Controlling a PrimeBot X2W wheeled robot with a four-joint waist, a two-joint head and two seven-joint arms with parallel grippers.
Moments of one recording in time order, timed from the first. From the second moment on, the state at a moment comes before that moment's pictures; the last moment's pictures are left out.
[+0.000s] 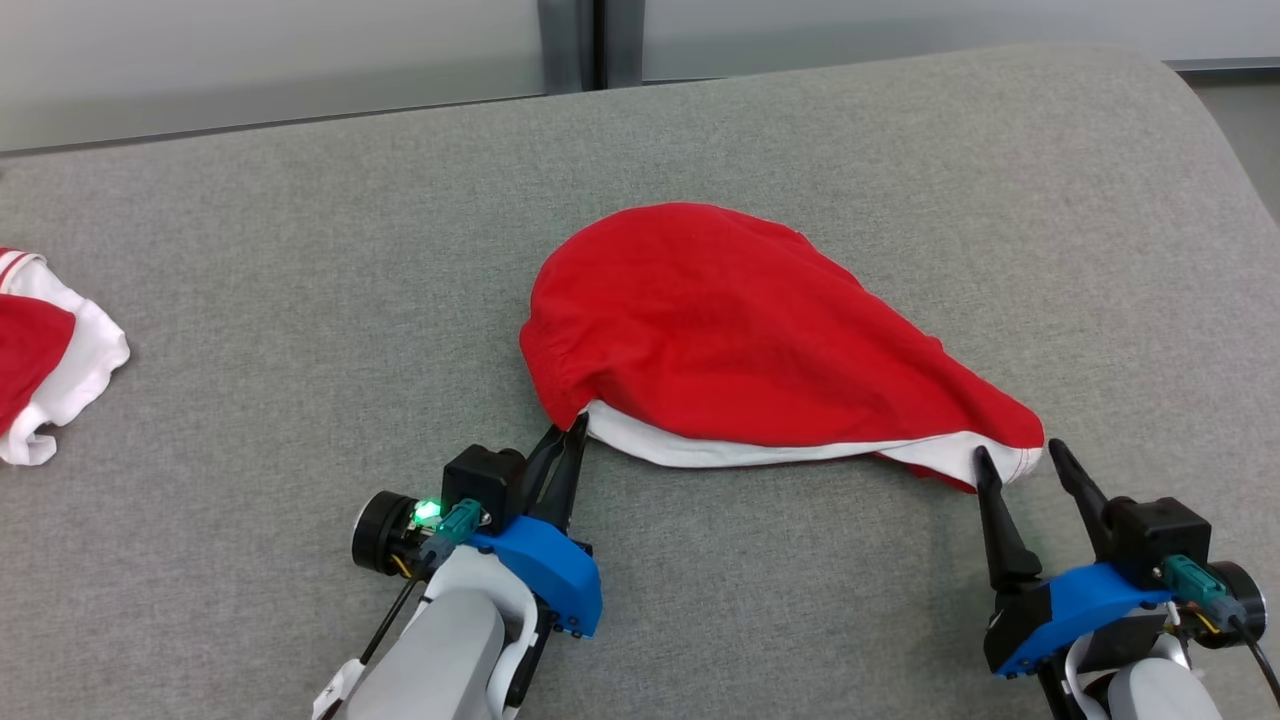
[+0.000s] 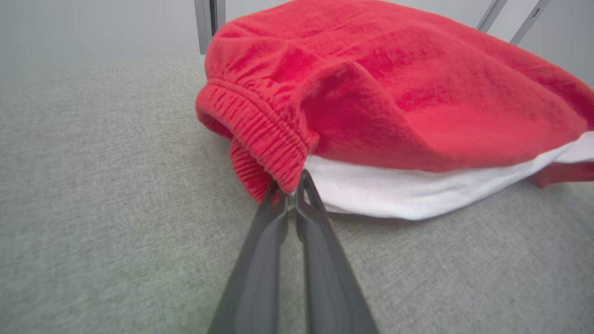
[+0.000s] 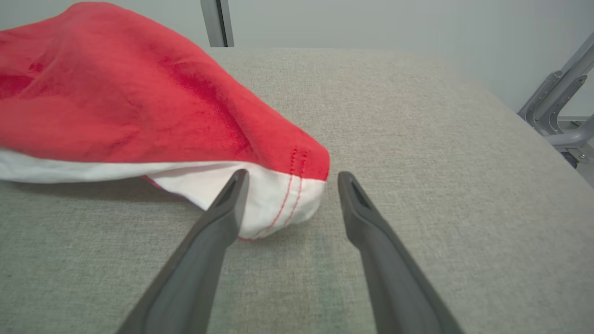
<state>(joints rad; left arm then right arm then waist) -0.46 0.05 -0.56 0.71 -0.38 -0.04 -0.26 -0.16 -0.05 -0.09 0.31 0.03 0.13 -0.14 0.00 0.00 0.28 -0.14</state>
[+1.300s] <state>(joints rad) -0.35 0.14 -0.46 0.23 -0.39 -0.10 -0.21 -0.11 -0.15 -0.01 -0.12 0.15 0.13 0.02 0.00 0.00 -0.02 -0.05</state>
